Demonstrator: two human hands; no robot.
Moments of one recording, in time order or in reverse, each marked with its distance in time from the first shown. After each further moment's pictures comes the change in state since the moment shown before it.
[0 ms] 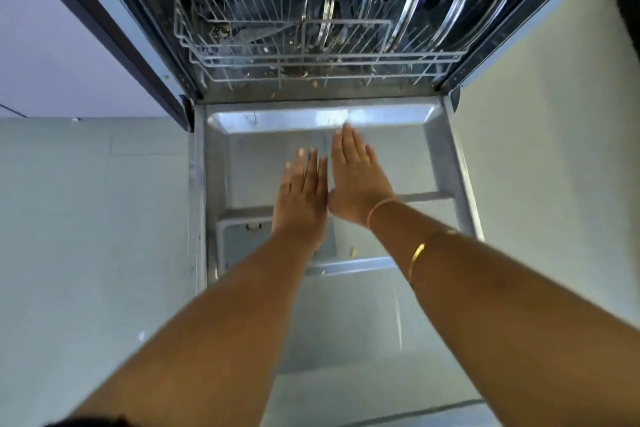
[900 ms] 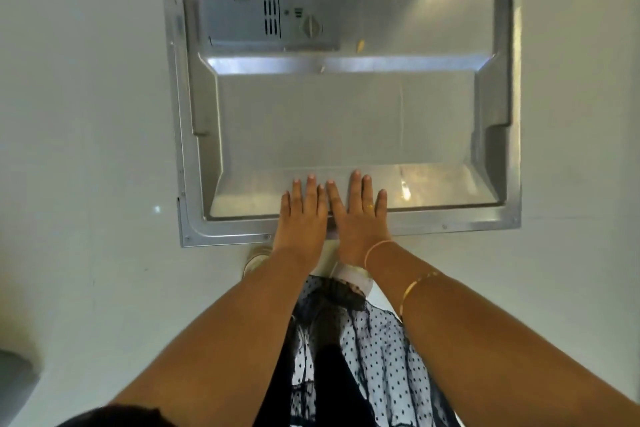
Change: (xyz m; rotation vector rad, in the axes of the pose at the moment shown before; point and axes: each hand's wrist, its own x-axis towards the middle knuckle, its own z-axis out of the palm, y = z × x) left_hand -0.256 0.096 0.216 0.014 -0.453 -0.029; right_hand -0.276 -0.001 0.261 -0.142 -0.547 0.003
